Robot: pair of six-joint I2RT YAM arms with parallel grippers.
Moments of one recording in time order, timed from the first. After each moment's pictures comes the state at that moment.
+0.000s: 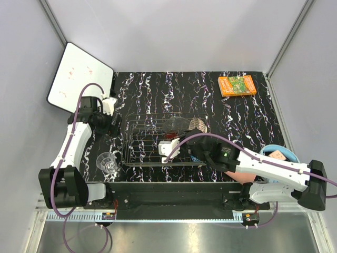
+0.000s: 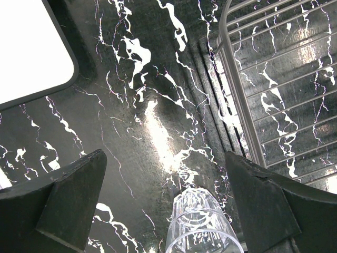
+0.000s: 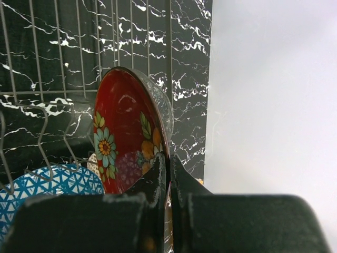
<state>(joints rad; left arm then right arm) 0.07 1.27 1.01 -0.75 0.24 0.36 1.16 1.16 0.97 -0.28 0.35 -0.99</state>
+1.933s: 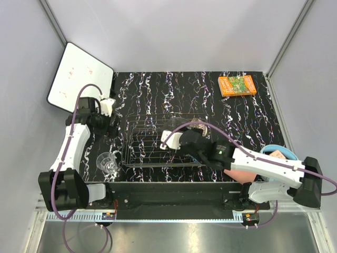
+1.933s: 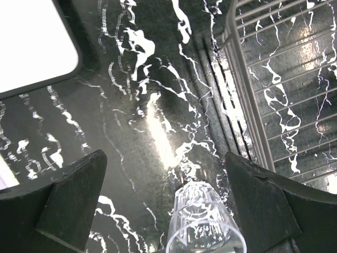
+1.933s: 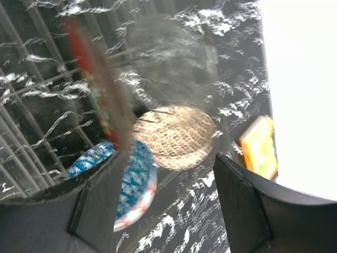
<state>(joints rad) 0.09 1.25 1.00 -0.78 0.24 0.37 1.16 1.23 0.99 -0.45 0.49 -0.54</state>
